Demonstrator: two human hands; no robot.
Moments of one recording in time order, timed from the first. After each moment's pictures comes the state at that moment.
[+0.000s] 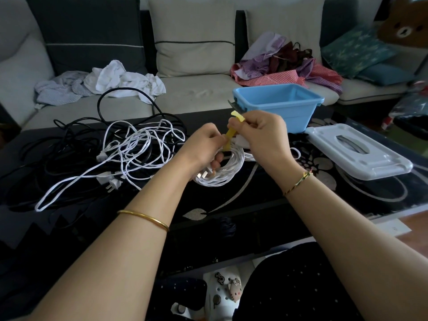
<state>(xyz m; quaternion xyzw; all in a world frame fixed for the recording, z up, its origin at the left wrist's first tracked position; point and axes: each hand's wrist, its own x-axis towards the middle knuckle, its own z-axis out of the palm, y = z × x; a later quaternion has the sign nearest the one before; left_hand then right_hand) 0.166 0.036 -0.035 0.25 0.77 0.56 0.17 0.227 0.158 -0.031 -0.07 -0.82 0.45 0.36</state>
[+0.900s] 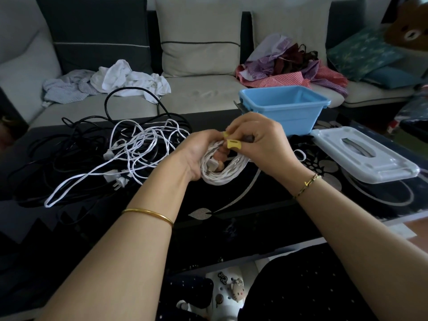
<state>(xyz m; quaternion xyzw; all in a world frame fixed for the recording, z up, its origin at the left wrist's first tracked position) 0.161 0.027 -0.027 0.09 0.56 0.71 0.41 0.226 0.160 -0.038 0.10 -0.86 0.36 0.35</state>
